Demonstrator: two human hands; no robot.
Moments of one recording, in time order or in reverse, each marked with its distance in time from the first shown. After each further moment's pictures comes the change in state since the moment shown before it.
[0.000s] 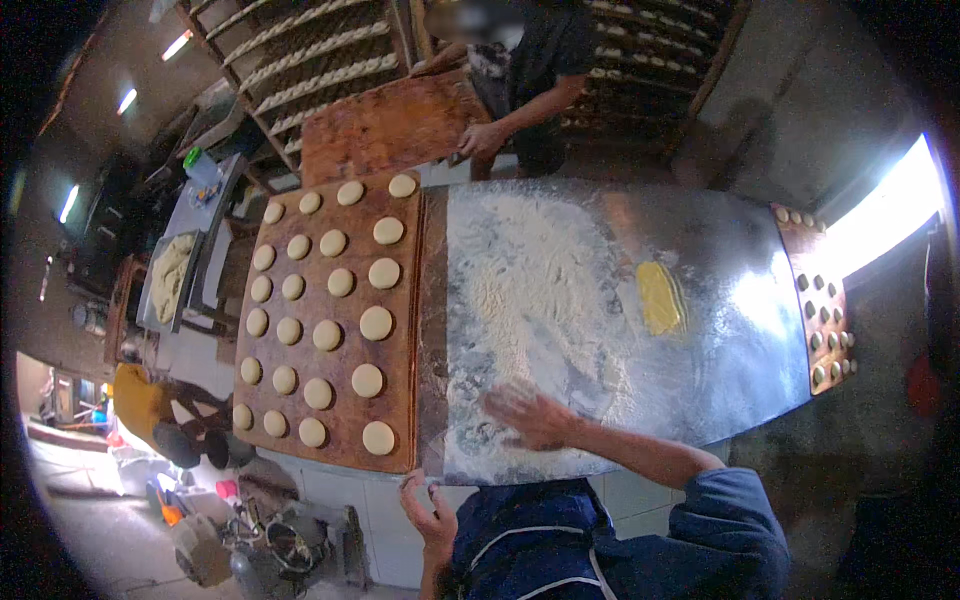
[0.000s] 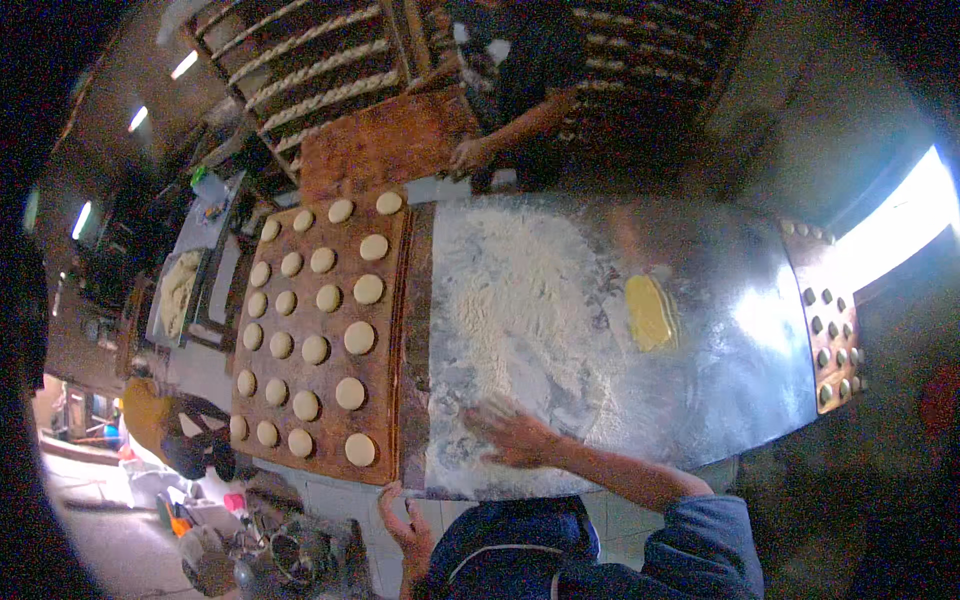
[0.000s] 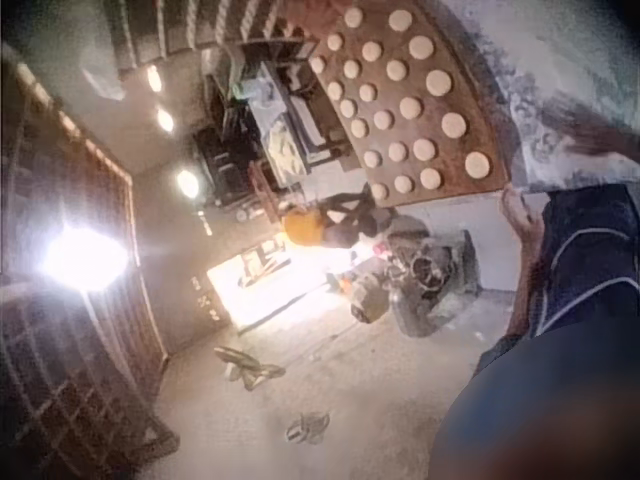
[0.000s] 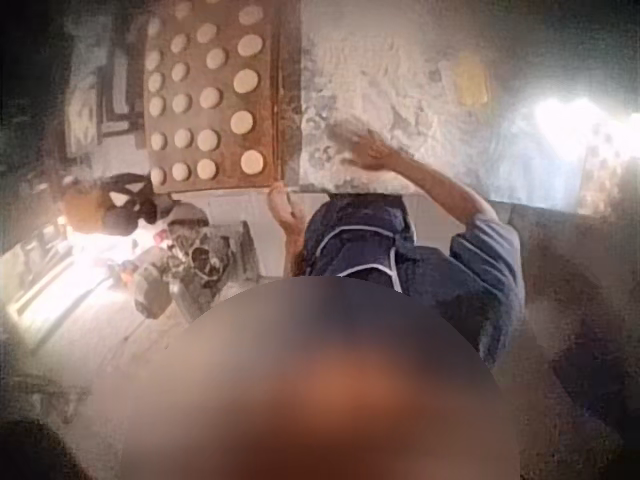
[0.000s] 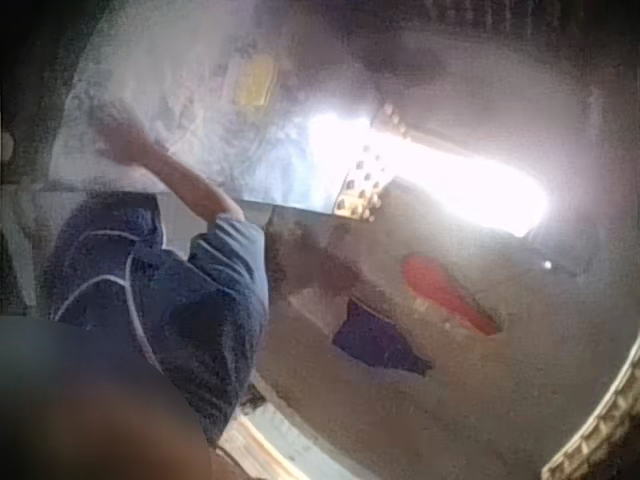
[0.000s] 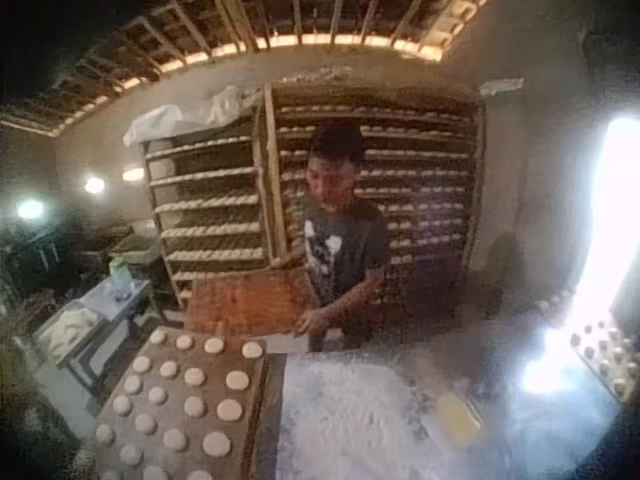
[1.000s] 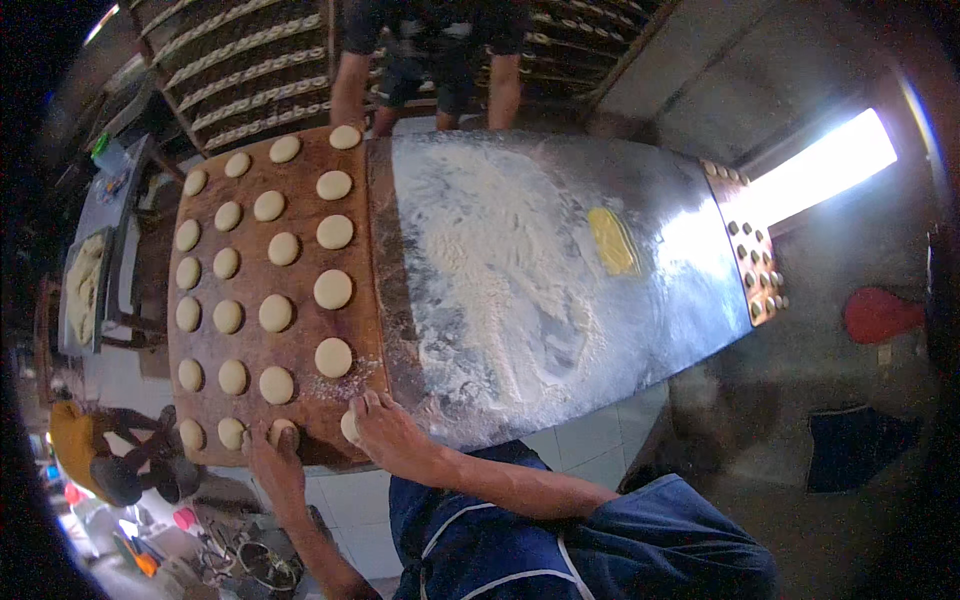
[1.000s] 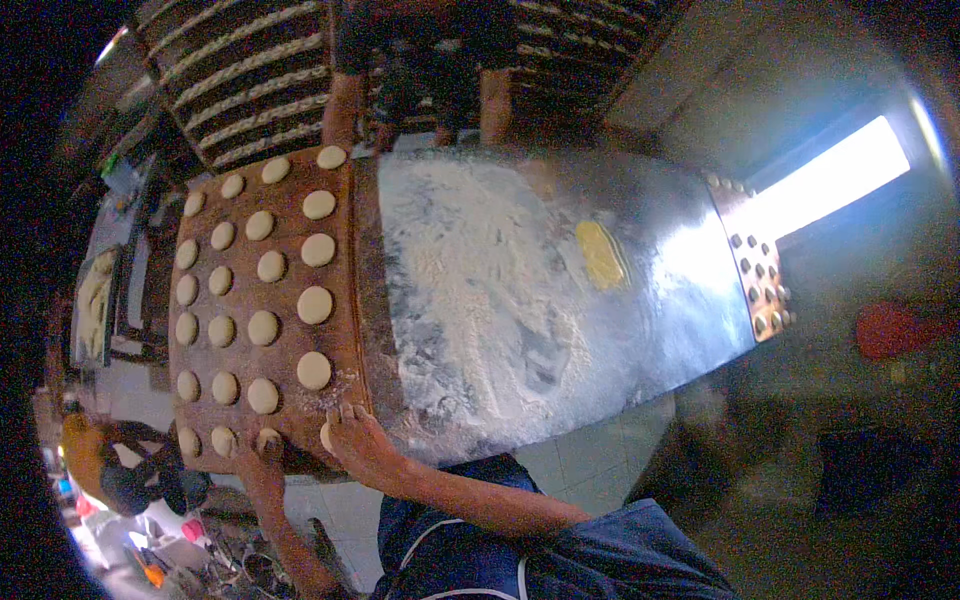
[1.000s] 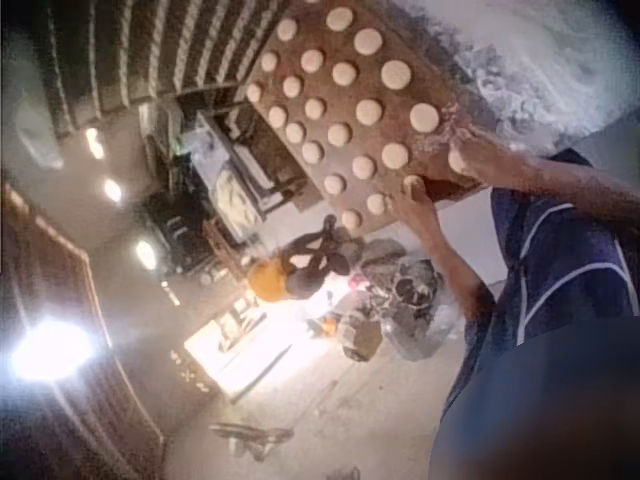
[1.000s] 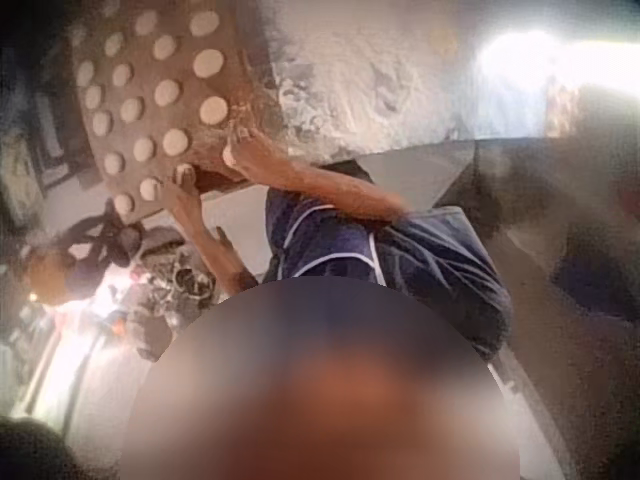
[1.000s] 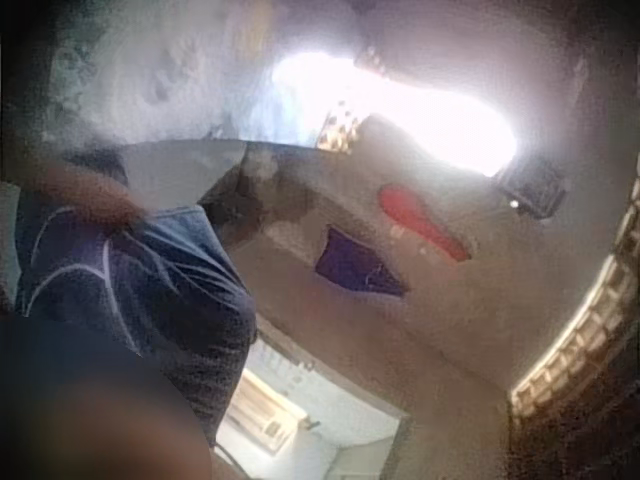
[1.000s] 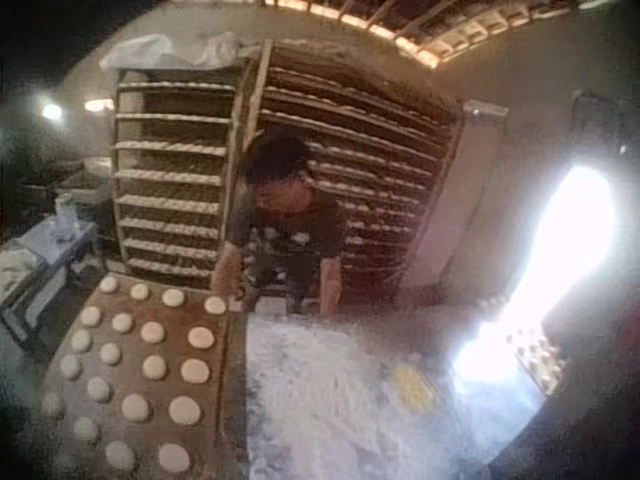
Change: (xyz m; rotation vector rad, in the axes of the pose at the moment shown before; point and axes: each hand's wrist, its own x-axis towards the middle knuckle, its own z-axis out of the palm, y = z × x) left_hand 0.173 -0.129 -0.121 0.456 -0.427 -0.274; right_hand 0.186 -0.185 0.022 -0.104 0.390 0.369
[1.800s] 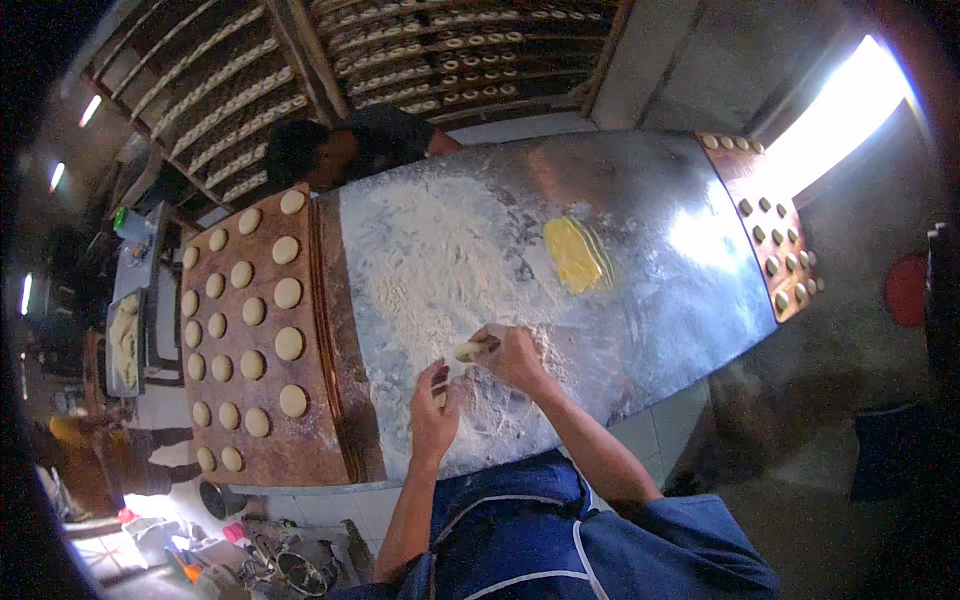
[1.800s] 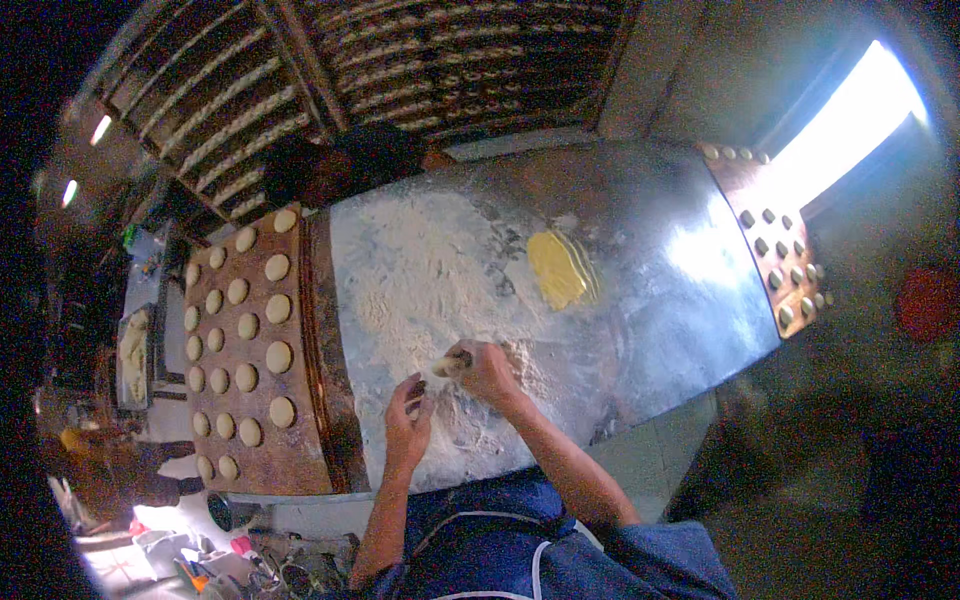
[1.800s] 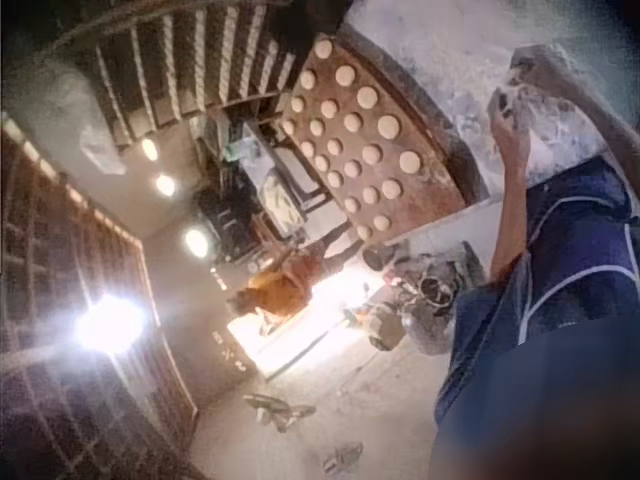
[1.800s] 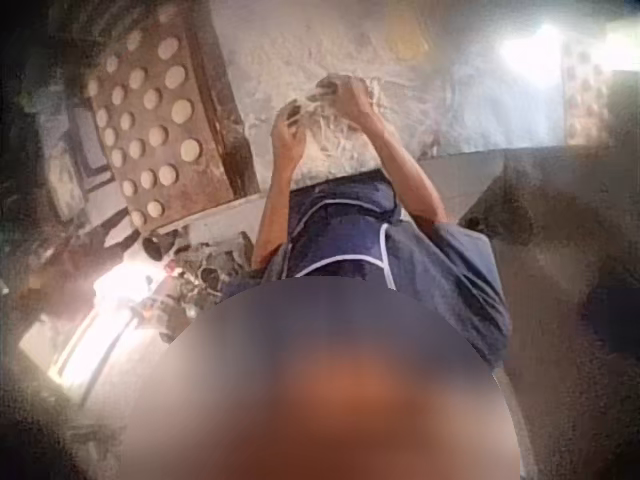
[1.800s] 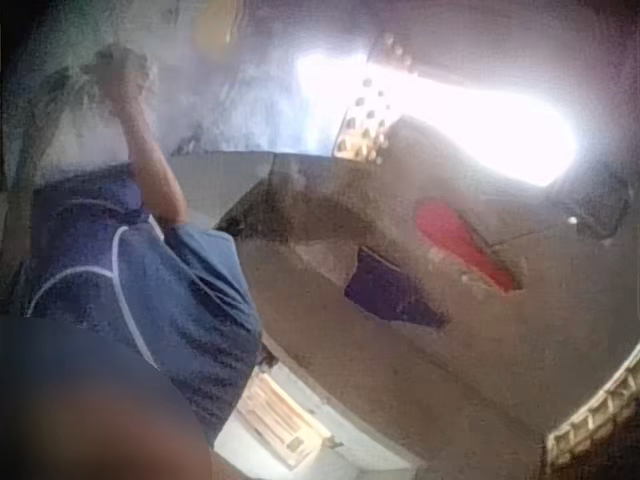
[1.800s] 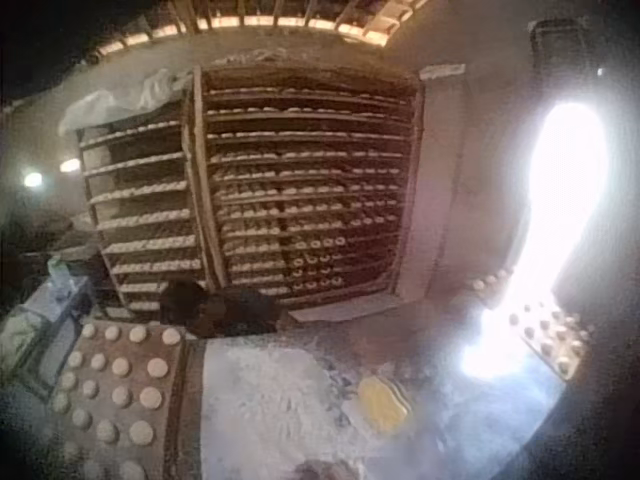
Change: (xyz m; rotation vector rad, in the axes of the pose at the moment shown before) left_hand -0.053 0.311 0.173 -0.713 -0.289 0.294; right_hand -0.086 0.294 -0.130 0.703 0.074 0.617
